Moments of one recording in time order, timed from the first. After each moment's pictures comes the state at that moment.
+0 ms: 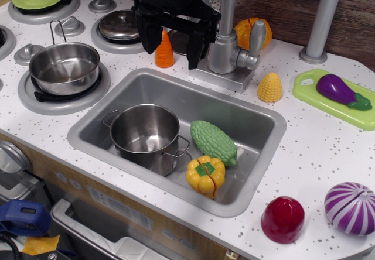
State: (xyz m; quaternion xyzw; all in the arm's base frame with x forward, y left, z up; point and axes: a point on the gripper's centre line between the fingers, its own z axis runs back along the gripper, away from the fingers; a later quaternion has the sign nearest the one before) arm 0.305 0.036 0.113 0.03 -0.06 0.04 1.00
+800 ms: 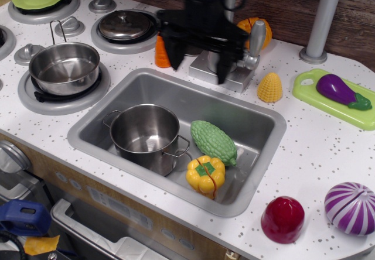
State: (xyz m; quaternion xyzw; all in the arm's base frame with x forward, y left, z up) arm 0.316 -0.003 0.095 0.02 -0.10 0.06 0.99
